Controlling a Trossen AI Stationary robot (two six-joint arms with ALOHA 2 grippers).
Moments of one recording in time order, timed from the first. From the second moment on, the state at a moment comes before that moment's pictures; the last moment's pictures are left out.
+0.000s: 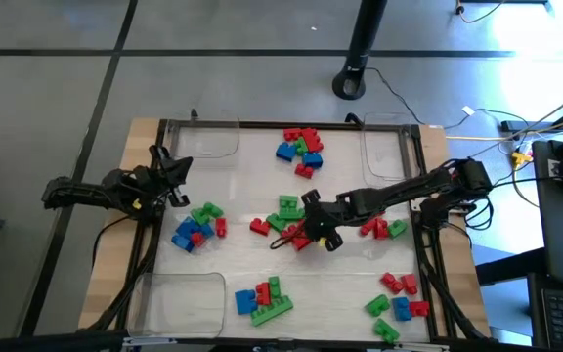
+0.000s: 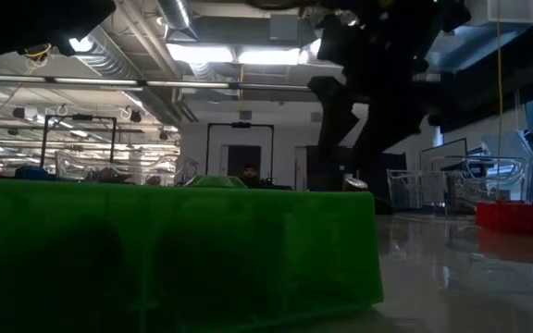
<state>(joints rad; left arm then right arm) -0.07 0.10 0.02 0.70 -0.46 0.41 0.16 1.67 1.08 -0.45 0.18 -0.45</state>
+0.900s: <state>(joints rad) -0.07 0.10 0.02 0.72 -0.47 0.39 0.16 1.77 1.03 -0.42 0.08 -0.29</state>
